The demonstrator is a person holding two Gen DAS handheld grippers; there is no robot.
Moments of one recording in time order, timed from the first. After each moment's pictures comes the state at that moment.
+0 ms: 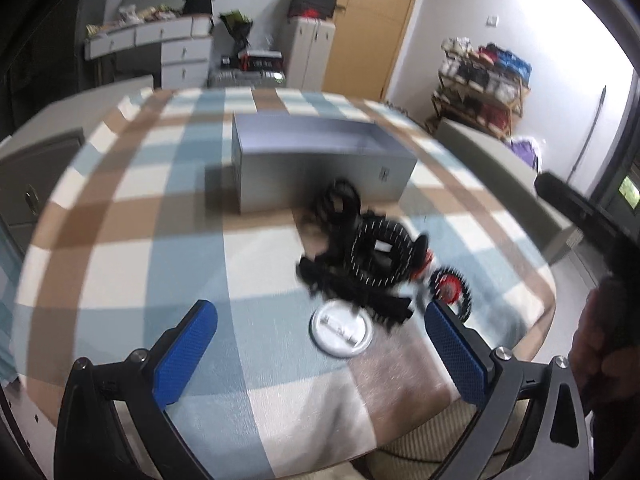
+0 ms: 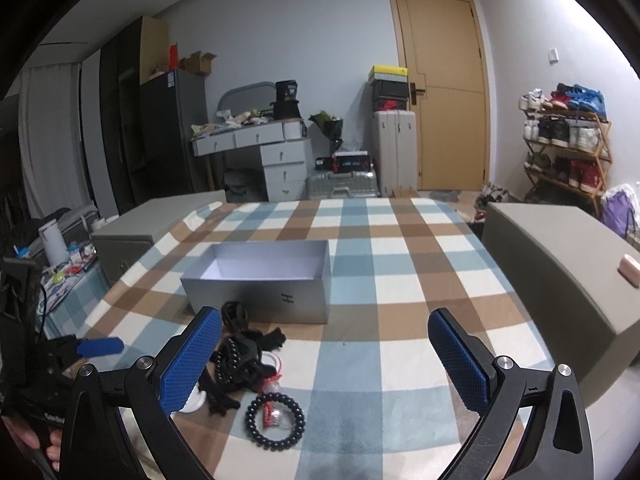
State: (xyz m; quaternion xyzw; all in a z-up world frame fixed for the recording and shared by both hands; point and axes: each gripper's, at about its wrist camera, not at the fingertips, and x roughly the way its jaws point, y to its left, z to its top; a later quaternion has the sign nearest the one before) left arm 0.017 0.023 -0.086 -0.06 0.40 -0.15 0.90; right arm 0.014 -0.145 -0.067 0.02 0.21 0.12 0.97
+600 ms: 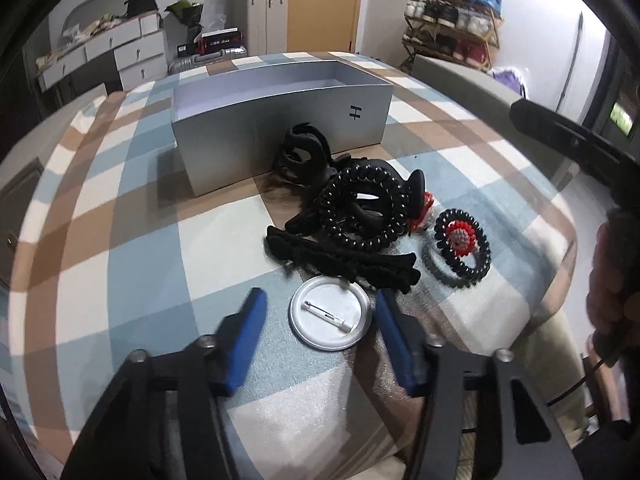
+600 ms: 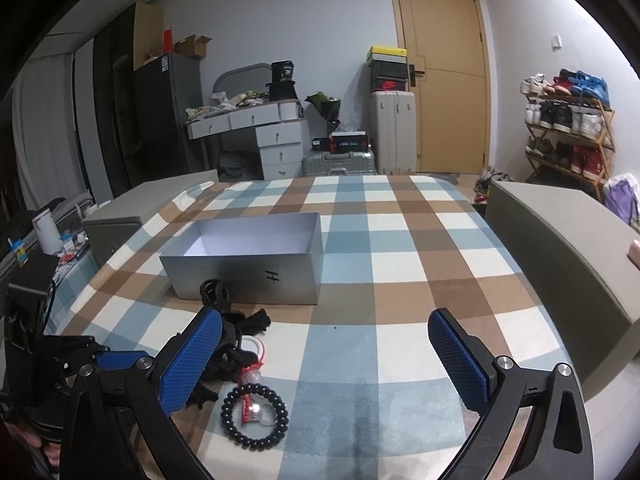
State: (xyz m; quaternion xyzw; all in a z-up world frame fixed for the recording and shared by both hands) left arm 0.019 -0.004 -0.099 0.06 0.44 -0.18 0.88; right arm 0.029 -0.150 -0.085 0.01 0.24 0.11 0.96
